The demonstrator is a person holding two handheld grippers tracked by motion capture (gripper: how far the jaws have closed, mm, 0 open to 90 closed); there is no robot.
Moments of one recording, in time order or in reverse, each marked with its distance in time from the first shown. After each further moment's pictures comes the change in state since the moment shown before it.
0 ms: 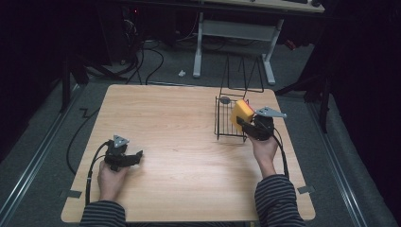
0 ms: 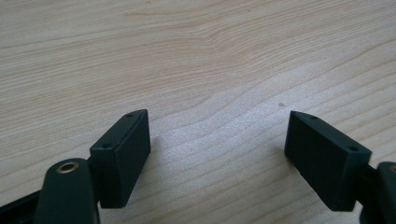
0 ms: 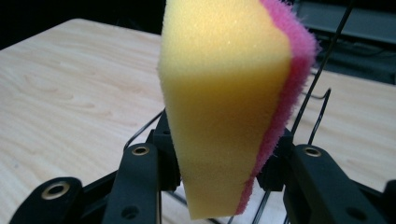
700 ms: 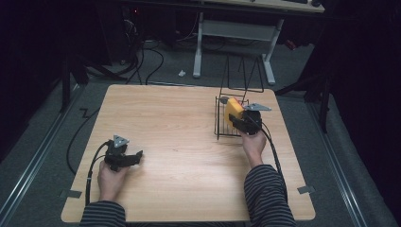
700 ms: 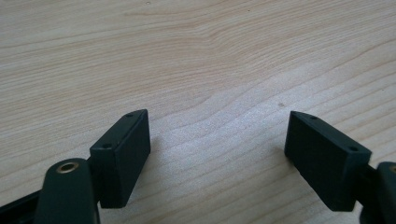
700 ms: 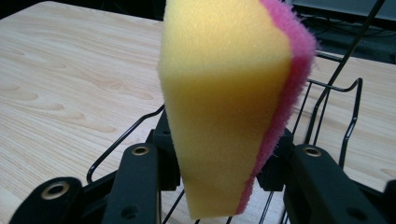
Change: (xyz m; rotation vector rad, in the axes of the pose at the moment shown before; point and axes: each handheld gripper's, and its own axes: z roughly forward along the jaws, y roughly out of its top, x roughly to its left) left arm 0.000 0.000 0.000 0.000 0.000 0.000; right arm 0.000 -0.002 0.053 0.079 -0.031 0.028
